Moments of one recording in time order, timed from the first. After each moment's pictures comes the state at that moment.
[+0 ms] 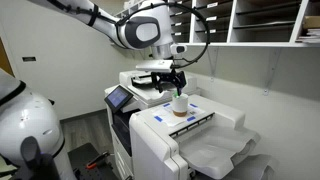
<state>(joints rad) -0.05 -0.51 -0.26 -2.51 -0.11 2.28 -0.42</state>
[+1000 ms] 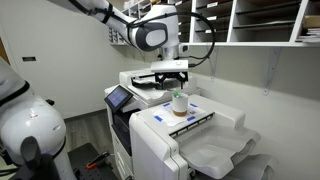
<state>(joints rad) 0.10 -0.39 -0.36 -2.42 0.07 2.36 -0.88</state>
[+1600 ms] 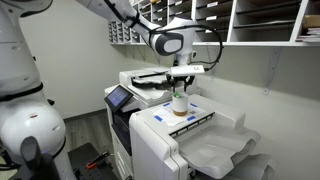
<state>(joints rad) 0.08 -0.07 -0.33 -2.16 0.30 2.30 -1.24</state>
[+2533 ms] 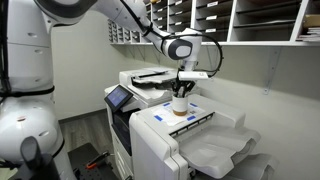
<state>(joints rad) -0.10 0.15 -0.13 -1.95 0.29 2.13 -1.30</state>
